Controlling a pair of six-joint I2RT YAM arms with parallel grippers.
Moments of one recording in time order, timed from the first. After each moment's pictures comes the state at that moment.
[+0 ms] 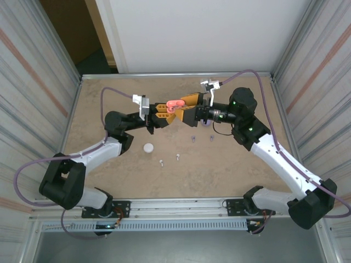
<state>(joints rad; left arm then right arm) -0.49 1.40 0.75 1.20 0.96 -0.45 0.58 1.16 1.10 0.12 -0.76 0.56</state>
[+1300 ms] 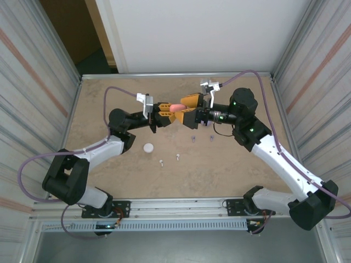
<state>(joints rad) -0.49 1.44 0.77 1.16 0.94 -0.45 0.58 1.14 1.10 0.08 -0.76 0.51</state>
